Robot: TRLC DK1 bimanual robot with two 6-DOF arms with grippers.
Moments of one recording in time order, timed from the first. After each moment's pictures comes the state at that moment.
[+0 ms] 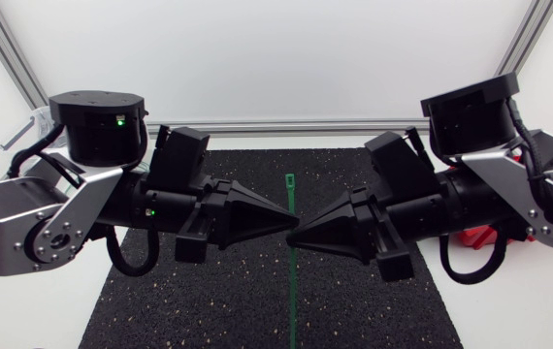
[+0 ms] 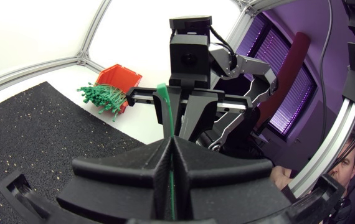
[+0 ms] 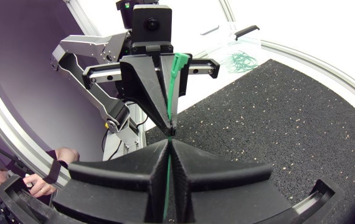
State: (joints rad) left arm -0.58 1.35 0.73 0.27 1.03 -0.21; right arm 0.52 1.17 0.76 -0.29 -0.92 -0.05
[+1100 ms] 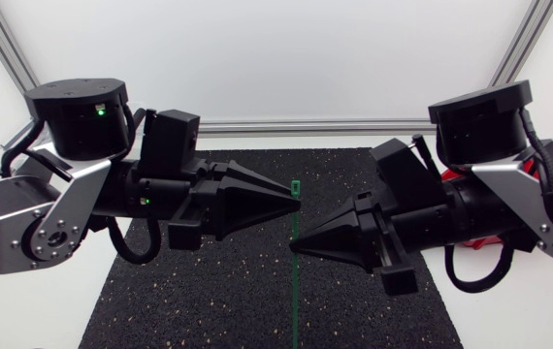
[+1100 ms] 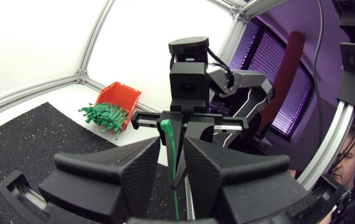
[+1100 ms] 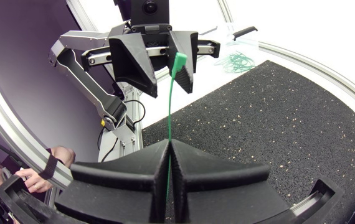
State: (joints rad) left arm -0.56 1.34 0.73 0.40 1.03 -0.26; right arm 0.53 1.13 0.73 -0.28 -0.88 -0.05
